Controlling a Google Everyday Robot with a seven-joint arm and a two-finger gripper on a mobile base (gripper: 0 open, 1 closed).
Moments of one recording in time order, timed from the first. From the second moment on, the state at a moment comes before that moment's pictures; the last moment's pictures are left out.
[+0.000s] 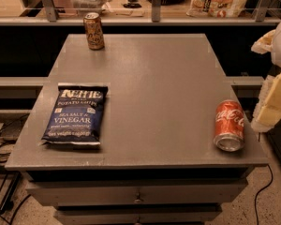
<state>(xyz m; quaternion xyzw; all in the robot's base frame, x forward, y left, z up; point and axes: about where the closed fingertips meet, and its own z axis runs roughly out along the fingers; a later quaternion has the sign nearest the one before) 0.438 -0.217 0.976 -0.60 0.78 -0.03 0.16</state>
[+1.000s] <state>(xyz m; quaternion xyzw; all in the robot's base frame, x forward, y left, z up) 0.461 -0.215 0.955 -0.52 0.84 0.00 0.17</state>
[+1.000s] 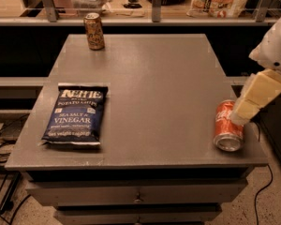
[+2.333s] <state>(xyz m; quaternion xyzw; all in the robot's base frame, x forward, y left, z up) 0.492 -0.222 0.902 -0.36 0.92 0.05 0.13</state>
